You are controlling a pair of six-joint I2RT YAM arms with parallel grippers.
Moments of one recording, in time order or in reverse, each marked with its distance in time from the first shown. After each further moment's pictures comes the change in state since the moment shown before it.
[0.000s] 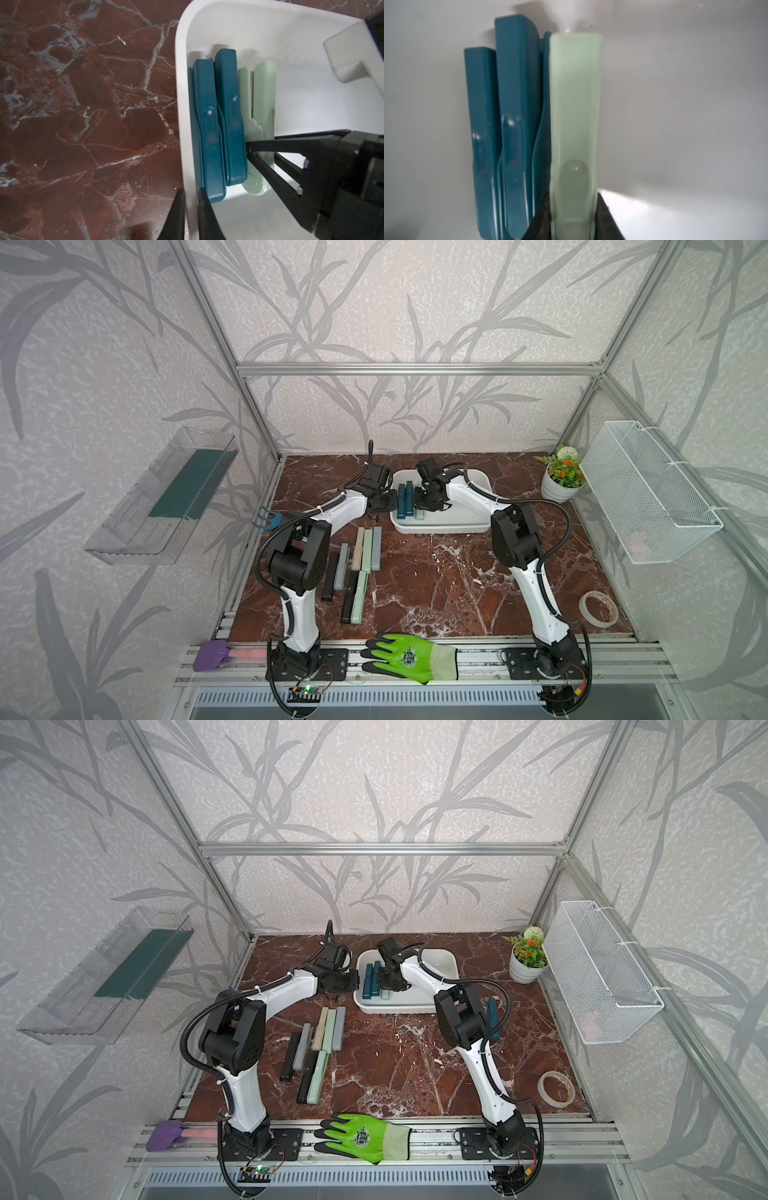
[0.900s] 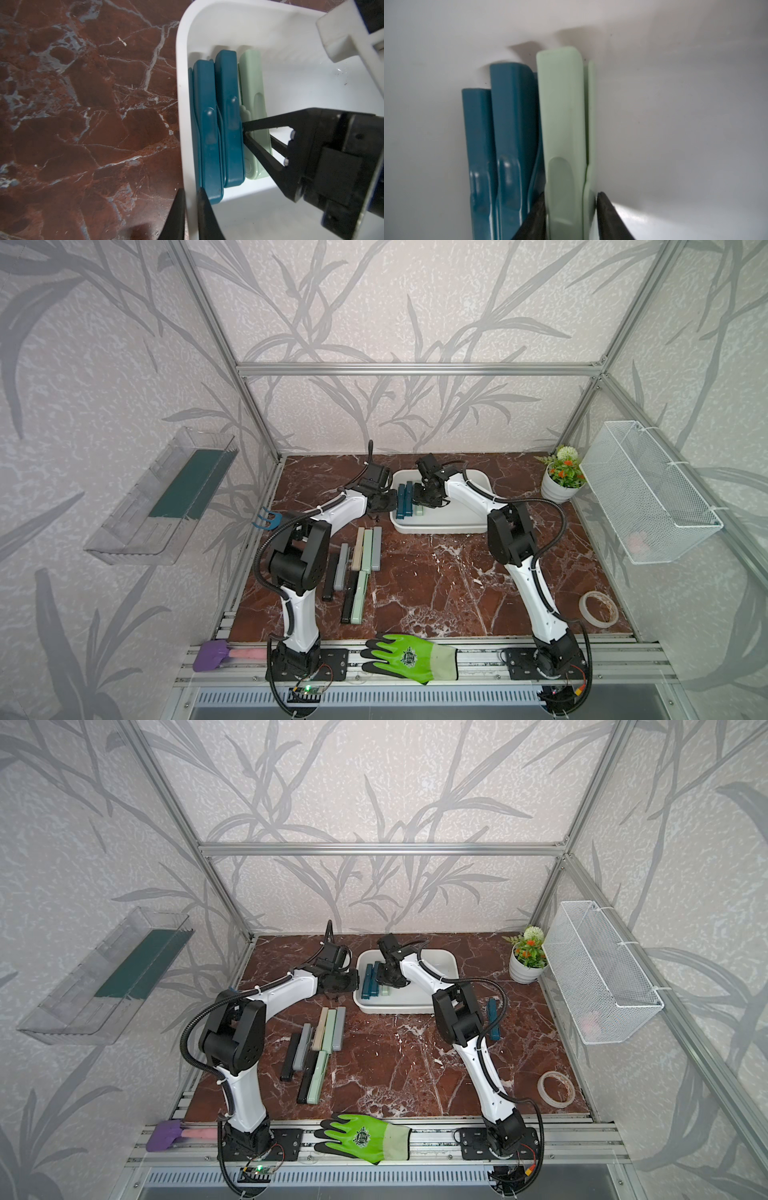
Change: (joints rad) left arm 0.000 0.000 0.000 0.003 0.000 -0.001; right arm -0.015 0.067 0.101 -0.023 -0.003 0.026
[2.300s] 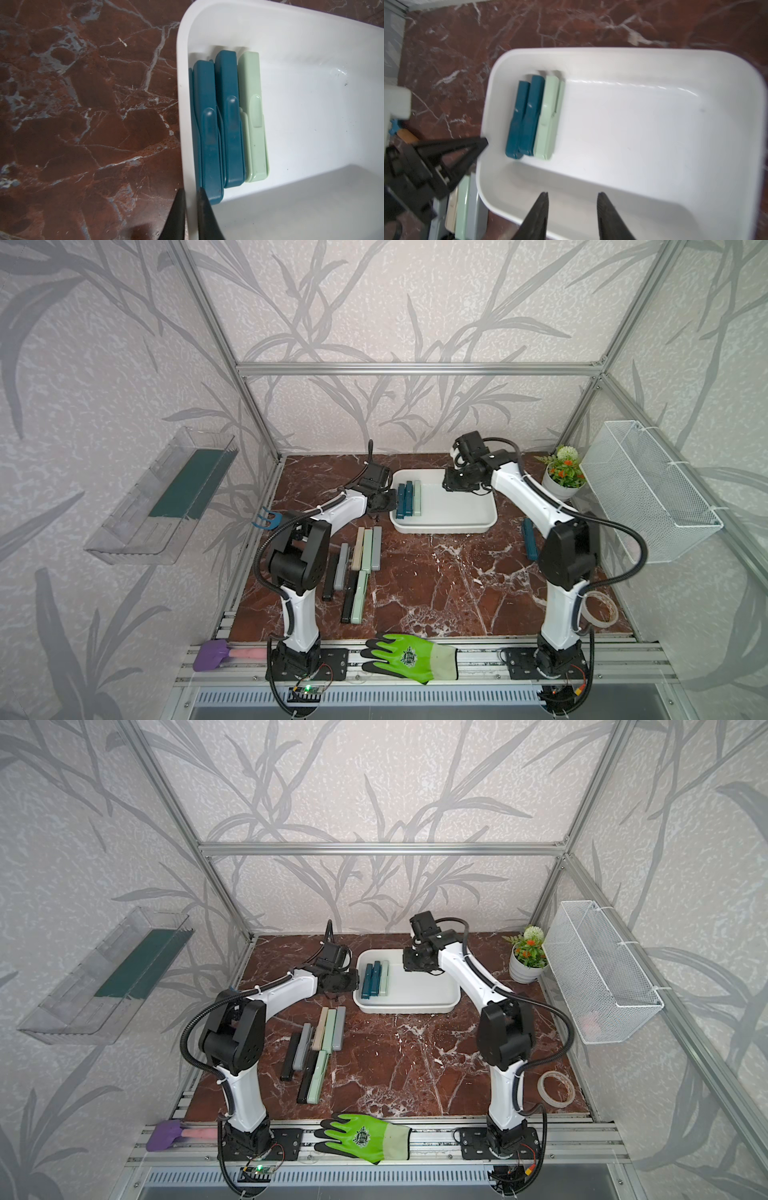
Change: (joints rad) left arm 0.000 0.000 0.000 0.000 -0.005 0.003; right arm -0.153 -0.623 -0.441 -0.057 0.026 -0.292
